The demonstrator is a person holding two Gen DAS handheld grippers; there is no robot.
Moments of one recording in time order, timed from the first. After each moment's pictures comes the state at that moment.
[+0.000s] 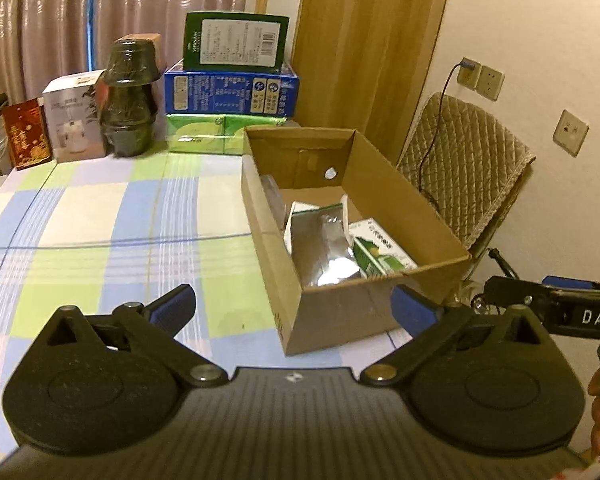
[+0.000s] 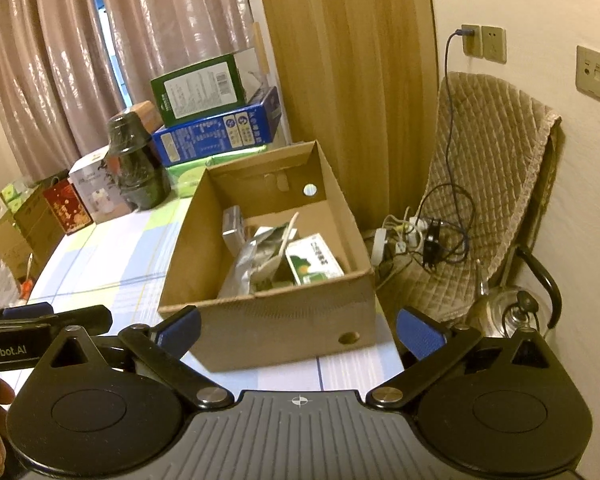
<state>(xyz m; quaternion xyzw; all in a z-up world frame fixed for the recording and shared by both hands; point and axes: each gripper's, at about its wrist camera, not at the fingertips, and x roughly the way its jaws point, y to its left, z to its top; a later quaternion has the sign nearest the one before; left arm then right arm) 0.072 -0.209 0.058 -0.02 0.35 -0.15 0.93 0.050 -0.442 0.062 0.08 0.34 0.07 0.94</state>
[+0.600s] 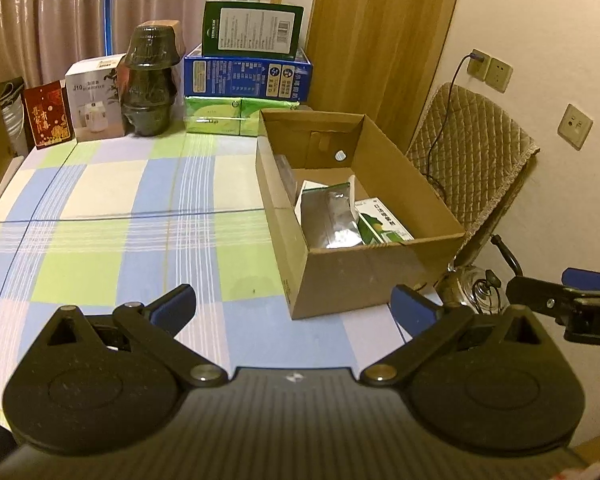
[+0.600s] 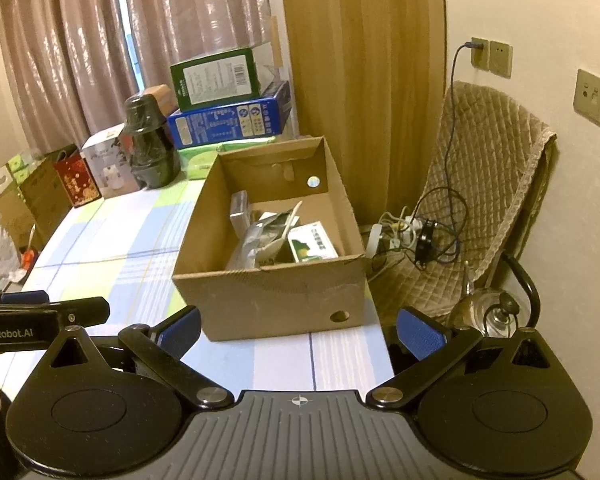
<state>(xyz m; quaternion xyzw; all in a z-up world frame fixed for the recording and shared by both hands) 0.042 -0.201 0.070 -0.02 0.37 -0.13 0.92 0.015 -0.436 0.080 0.04 0.35 0.07 0.93</state>
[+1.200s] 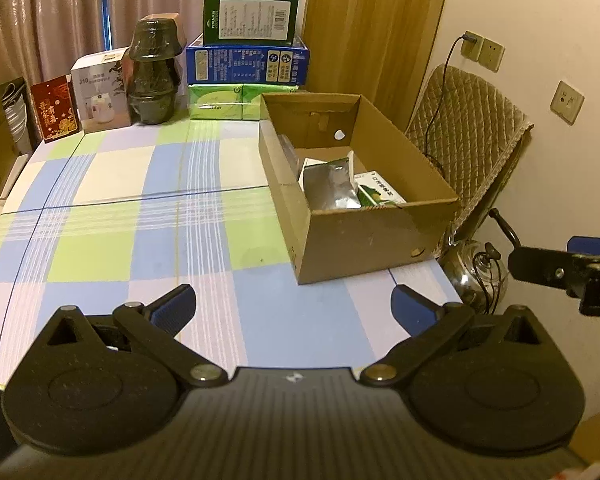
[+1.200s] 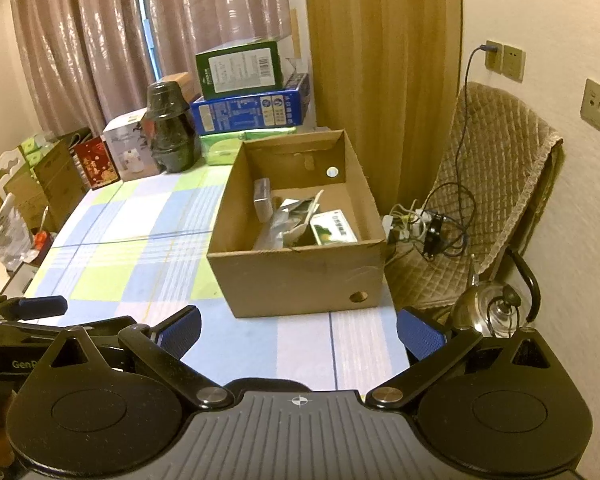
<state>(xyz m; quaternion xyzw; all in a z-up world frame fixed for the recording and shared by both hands) 0.005 -0.192 0.069 0.00 0.38 -0.13 0.91 -0.016 -0.413 0.097 0.02 0.36 0.09 0.93</state>
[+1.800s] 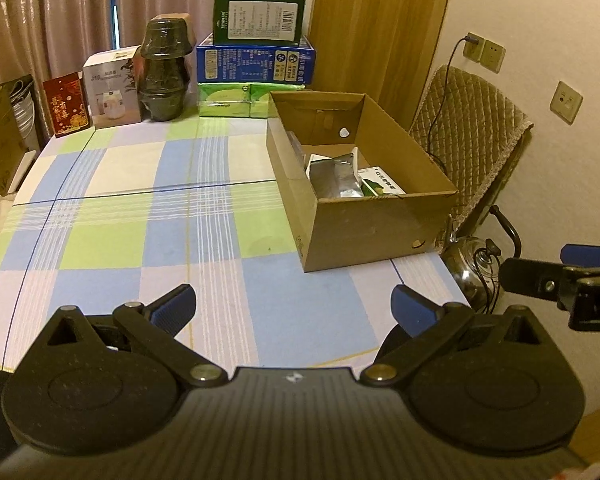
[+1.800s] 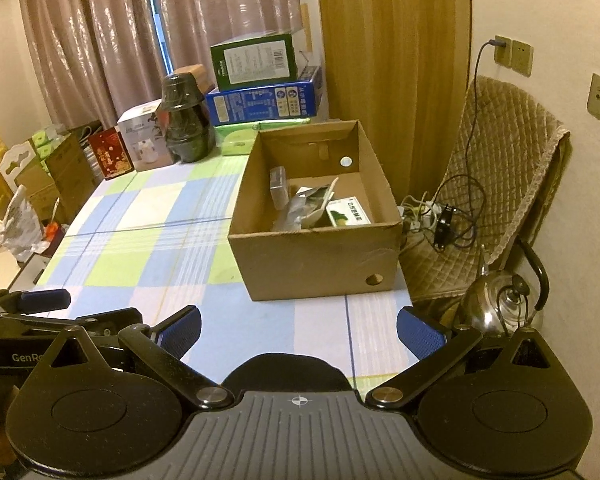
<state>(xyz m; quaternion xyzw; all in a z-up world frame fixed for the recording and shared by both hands) -0.016 -0.180 0.076 -0.01 0.38 -0.12 0.92 -0.036 -0.401 0.094 0.03 0.37 0.10 0.92</state>
